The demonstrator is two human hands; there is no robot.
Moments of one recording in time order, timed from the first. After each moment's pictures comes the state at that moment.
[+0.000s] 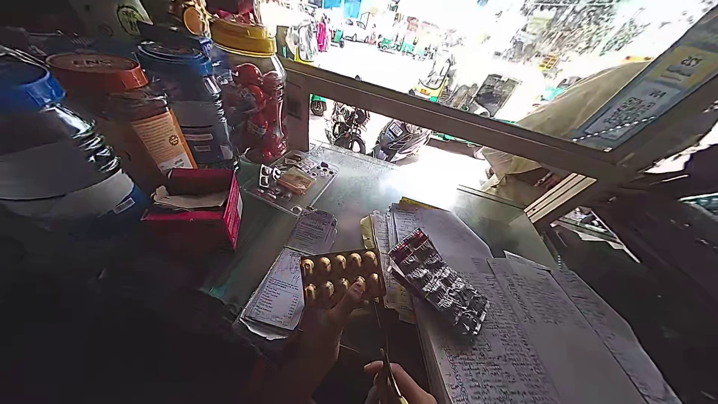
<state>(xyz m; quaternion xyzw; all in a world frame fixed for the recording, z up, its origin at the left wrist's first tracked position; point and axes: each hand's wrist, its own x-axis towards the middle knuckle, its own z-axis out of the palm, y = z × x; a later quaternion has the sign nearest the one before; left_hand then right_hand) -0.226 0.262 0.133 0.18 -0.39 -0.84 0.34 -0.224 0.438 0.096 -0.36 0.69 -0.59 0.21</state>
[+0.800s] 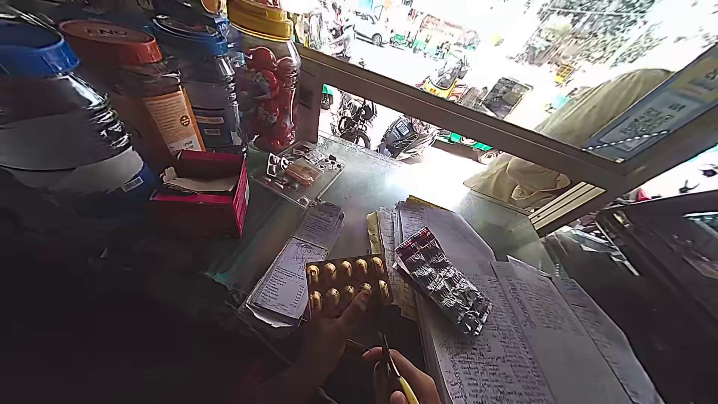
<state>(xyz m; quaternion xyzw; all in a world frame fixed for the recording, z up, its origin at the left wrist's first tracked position) -0.209 0.269 0.118 0.15 -0.46 -0.79 0.38 -0.232 0.429 0.099 -0.36 0.65 -0.63 0.21</state>
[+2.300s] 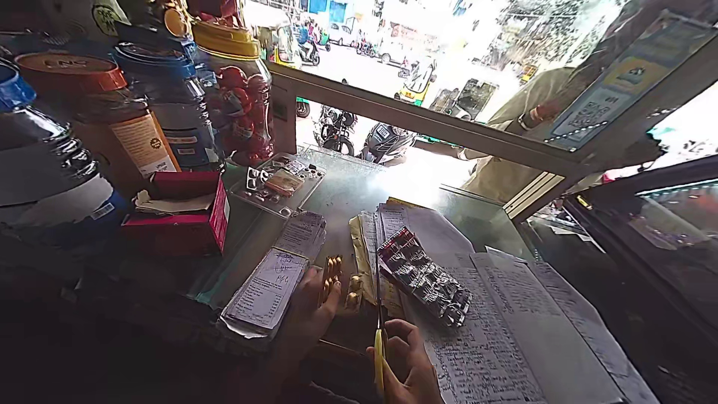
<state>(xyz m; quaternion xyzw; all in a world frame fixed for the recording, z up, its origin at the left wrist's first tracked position) -0.230 0.220 0.108 0.16 -0.81 -0.52 0.22 -0.232 0.413 0.119 -0.21 0.80 -0.56 0.08</state>
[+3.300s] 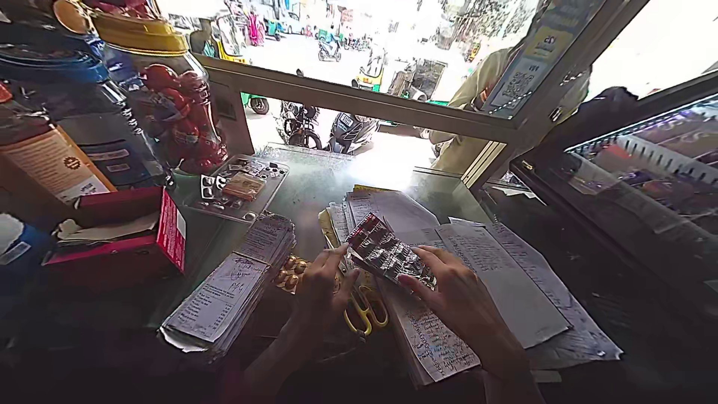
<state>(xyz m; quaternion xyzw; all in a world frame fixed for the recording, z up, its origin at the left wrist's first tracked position) -0.261 0.244 0.129 -0.01 -0.87 -0.40 0.28 -0.318 0.455 0.194 -0.28 0.94 -0.16 -0.12</state>
